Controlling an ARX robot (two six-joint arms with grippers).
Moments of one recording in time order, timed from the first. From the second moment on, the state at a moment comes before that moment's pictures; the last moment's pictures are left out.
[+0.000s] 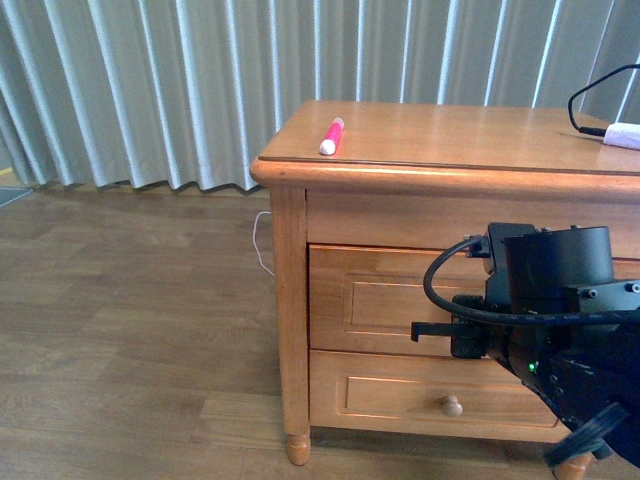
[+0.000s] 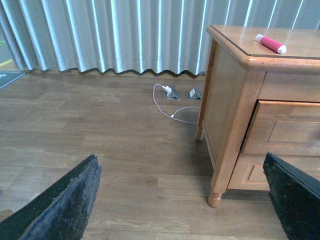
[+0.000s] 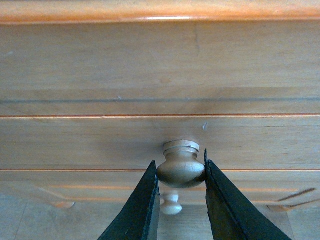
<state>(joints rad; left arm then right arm) 0.00 0.00 0.02 0.00 0.00 0.00 0.26 2.20 0.97 0.75 0.24 0.16</state>
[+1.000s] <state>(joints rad) 0.00 0.00 0.02 0.00 0.00 0.00 0.33 1.55 0.30 0.63 0.15 0.28</state>
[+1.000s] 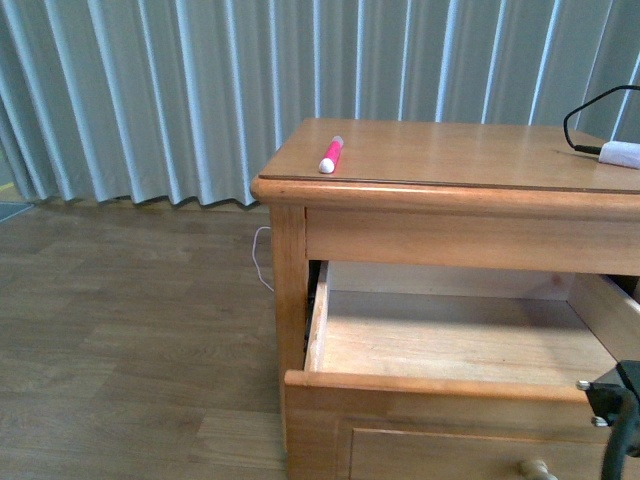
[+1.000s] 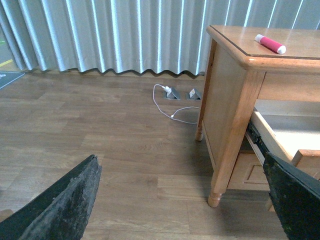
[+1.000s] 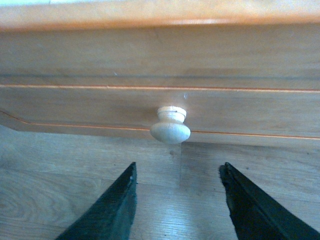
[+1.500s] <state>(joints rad) 0.00 0.00 0.02 0.00 0.00 0.00 0.26 0.70 0.38 -0.10 0.10 0.26</state>
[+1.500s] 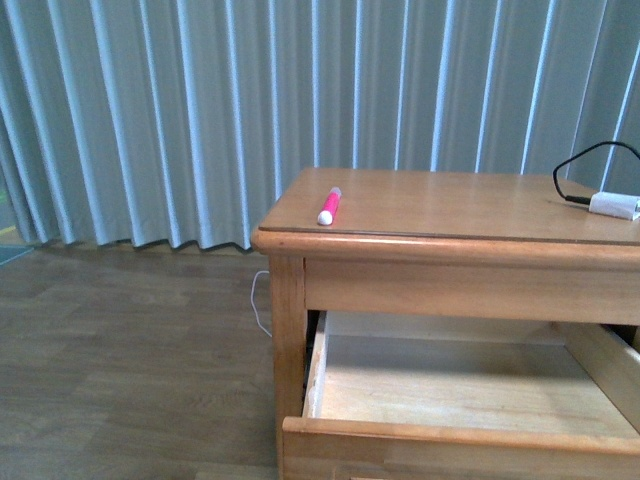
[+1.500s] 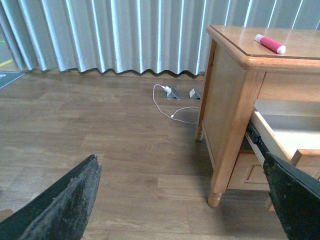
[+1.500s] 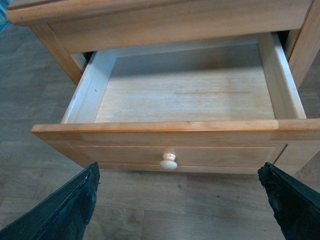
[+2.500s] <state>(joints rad) -0.26 1.02 0.46 0.53 -0.20 -0.05 0.27 0.61 0.38 -0.17 0.11 0.23</state>
